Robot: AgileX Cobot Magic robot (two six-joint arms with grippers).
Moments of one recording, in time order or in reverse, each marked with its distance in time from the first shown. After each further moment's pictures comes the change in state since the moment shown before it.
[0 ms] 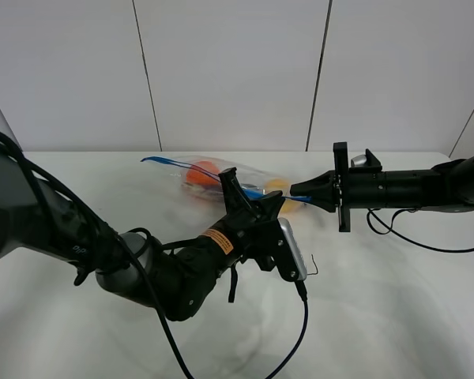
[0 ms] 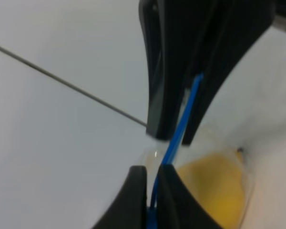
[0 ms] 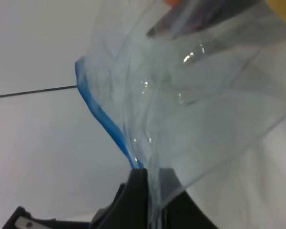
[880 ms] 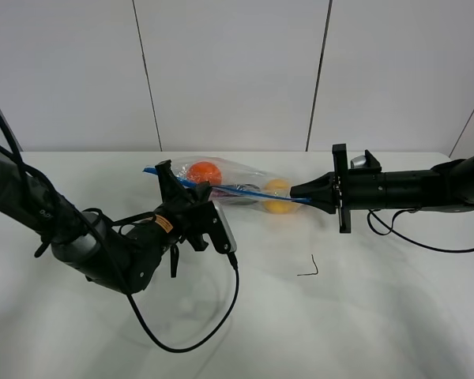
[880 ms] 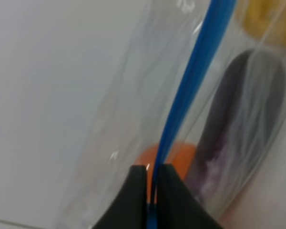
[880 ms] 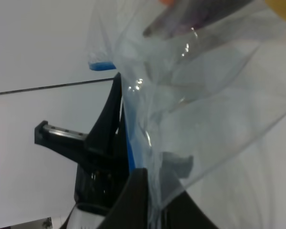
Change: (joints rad) left arm 0.267 0.000 0.100 0.014 -0.011 0.109; right arm 0.000 0.000 0.000 -0.013 -0.008 0.000
